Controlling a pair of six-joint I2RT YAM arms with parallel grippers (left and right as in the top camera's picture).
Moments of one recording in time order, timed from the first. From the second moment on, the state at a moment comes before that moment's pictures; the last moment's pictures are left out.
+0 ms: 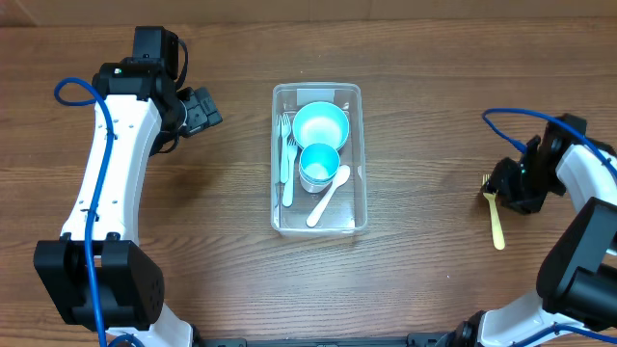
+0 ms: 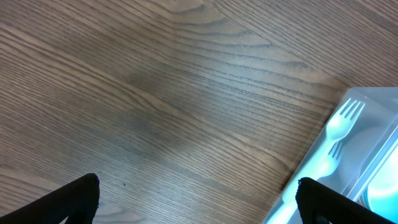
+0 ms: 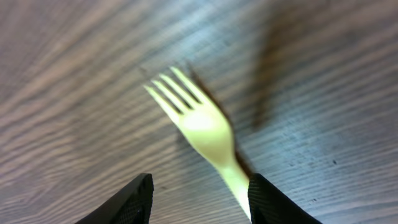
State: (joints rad) left arm -0.03 1.79 1.67 -1.18 -0.06 -0.52; right arm -0.41 1.81 1.17 -0.92 -0.19 0.13
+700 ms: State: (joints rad) left arm -0.03 1.79 1.67 -1.18 -0.06 -0.52; right arm -0.35 1.81 1.21 -1.09 0.00 0.07
